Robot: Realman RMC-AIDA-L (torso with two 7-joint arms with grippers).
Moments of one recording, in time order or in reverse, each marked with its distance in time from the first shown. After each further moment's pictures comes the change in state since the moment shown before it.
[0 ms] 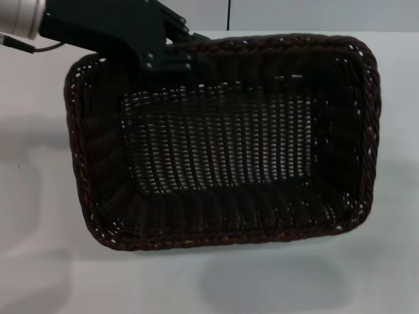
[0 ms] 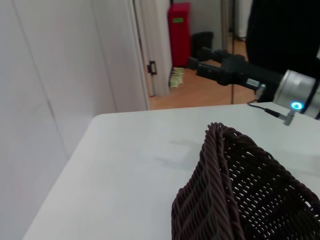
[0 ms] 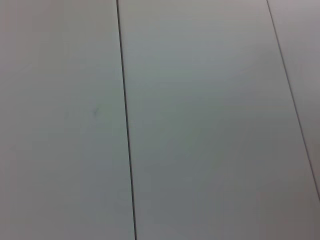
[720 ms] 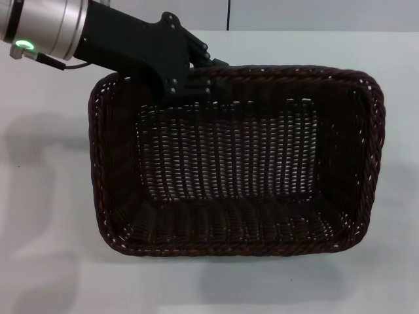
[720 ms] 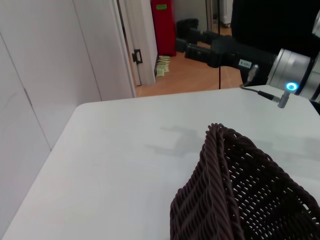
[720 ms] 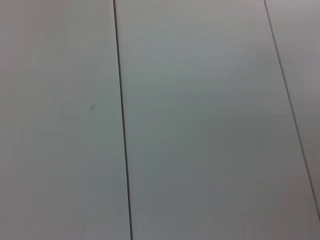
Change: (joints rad) left arm -0.015 -0.031 0.062 0.073 0.049 0.056 0.073; right arm -0.012 0.002 -0.002 -0.004 0.000 -0.003 0.003
